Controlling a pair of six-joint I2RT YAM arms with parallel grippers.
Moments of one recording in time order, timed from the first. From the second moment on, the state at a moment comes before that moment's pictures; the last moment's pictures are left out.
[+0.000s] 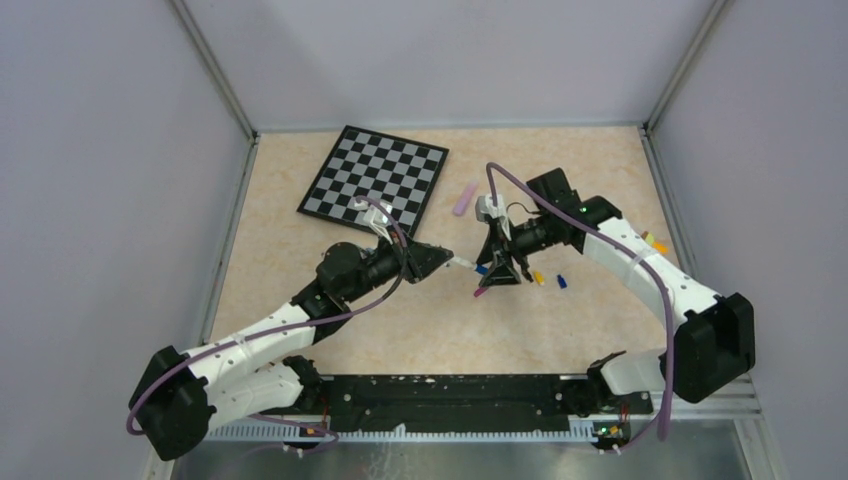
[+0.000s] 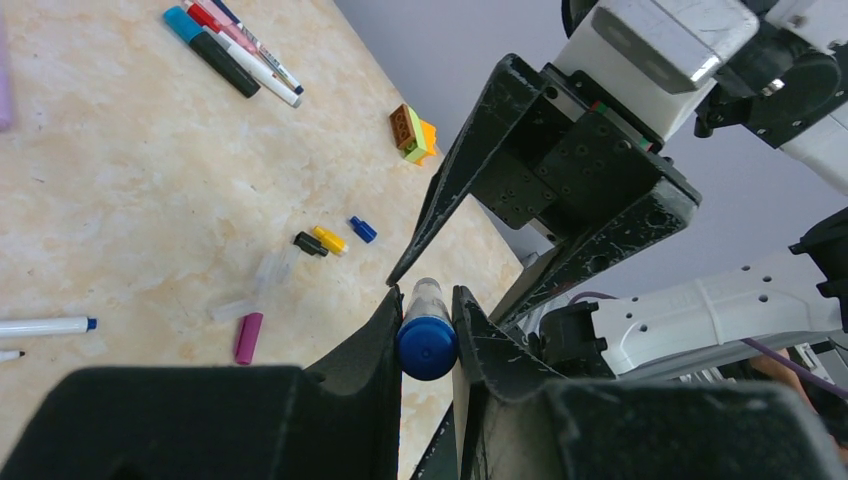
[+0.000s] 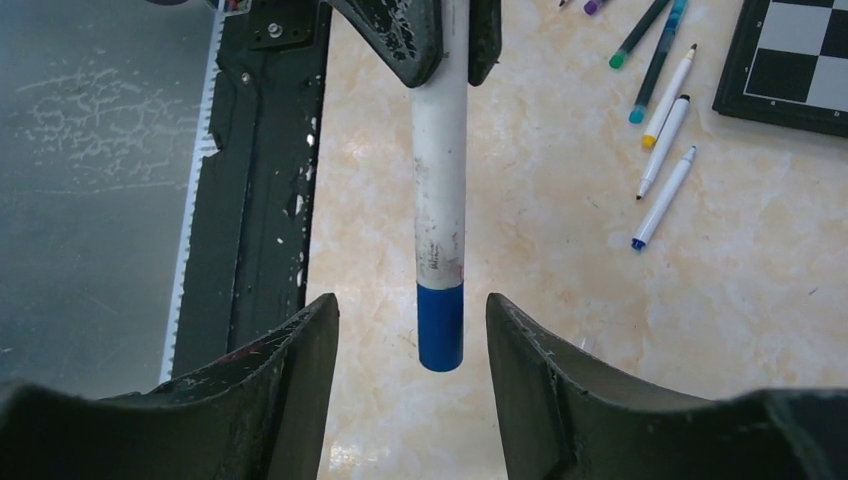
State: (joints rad) left arm -0.77 0.99 0.52 0.50 0.21 -0.78; right arm 0.48 1.34 1.14 -0.82 -1.00 -0.71
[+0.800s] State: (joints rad) left arm -0.77 0.99 0.52 0.54 0.23 -0.79; right arm 0.50 1.37 1.13 -0.79 -1.00 -0.68
